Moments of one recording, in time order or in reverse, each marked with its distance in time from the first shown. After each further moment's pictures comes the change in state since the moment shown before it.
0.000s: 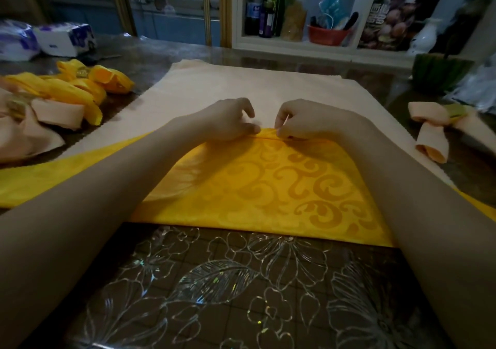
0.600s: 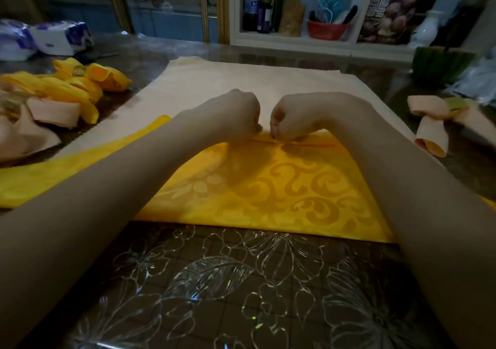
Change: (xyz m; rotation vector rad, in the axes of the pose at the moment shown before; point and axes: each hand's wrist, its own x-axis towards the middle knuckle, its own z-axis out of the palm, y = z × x) left_hand -0.018 0.032 -0.005 0.180 0.042 0.026; right_hand -0.007 -0.018 -0.009 -0.107 -0.150 -0.003
